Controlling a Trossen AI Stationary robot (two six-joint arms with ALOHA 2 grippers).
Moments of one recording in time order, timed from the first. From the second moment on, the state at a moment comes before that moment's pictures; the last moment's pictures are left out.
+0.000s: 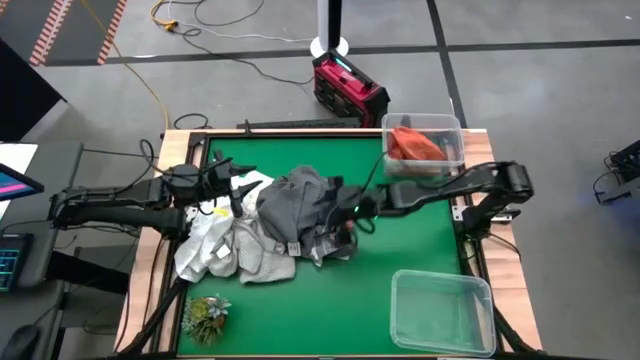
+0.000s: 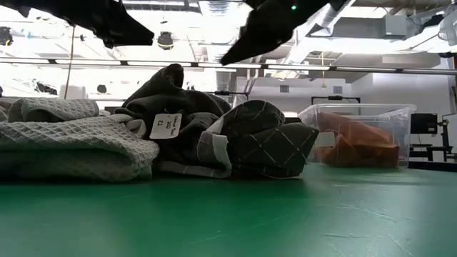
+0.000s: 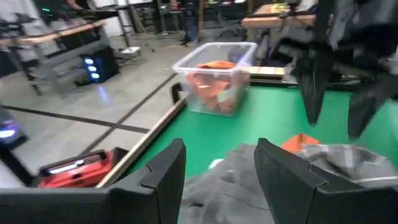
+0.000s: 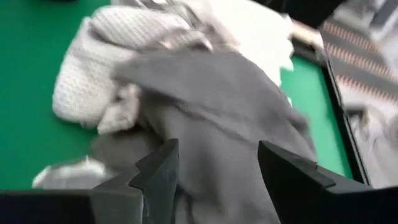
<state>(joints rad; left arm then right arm) 0.09 0.62 0.57 -0.08 -0.34 0.07 0.08 1.67 1.20 -0.09 0.18 -0.34</state>
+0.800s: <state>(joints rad) -0.01 0.63 0.57 -0.16 -0.40 0.08 0.10 2.01 1.47 -0.19 0.33 -0.42</state>
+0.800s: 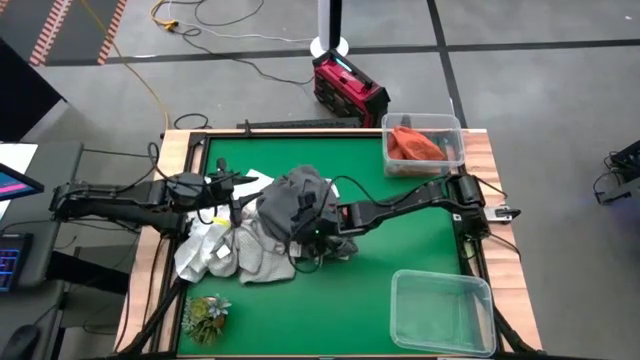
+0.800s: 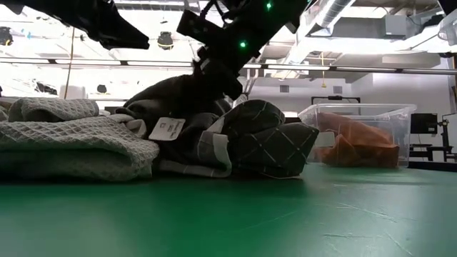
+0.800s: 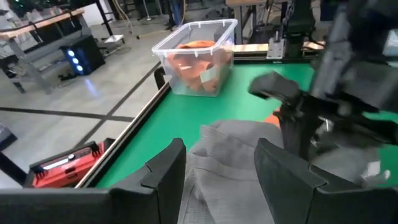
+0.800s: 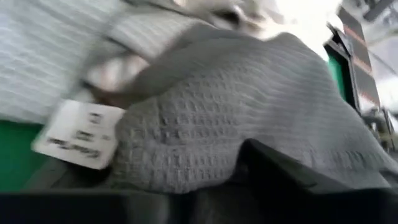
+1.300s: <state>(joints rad) -0.01 0.65 0.57 -0.16 -0.41 0.09 0.05 1.74 1.47 -0.28 0.38 -0.37</state>
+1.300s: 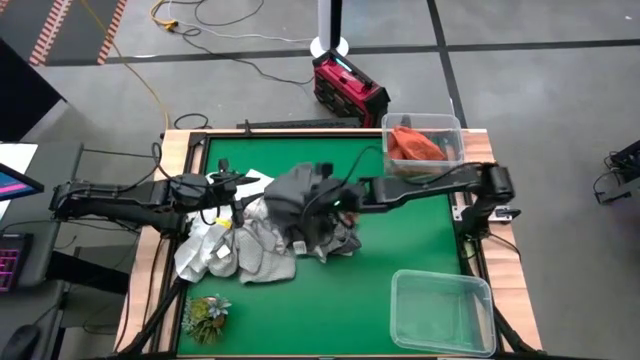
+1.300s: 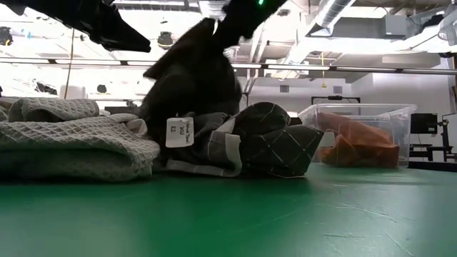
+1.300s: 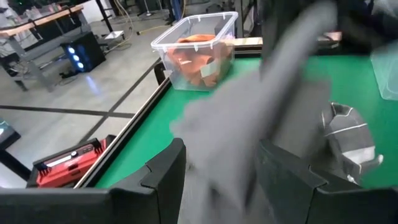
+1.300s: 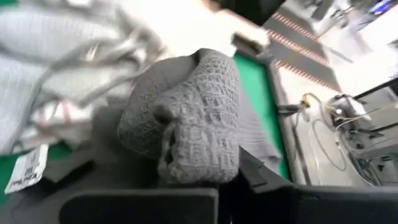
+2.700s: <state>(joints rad) -0.01 0.65 0.57 -0.09 -0.41 0.08 -0.41 1.18 1.47 -1.20 0.94 0.09</state>
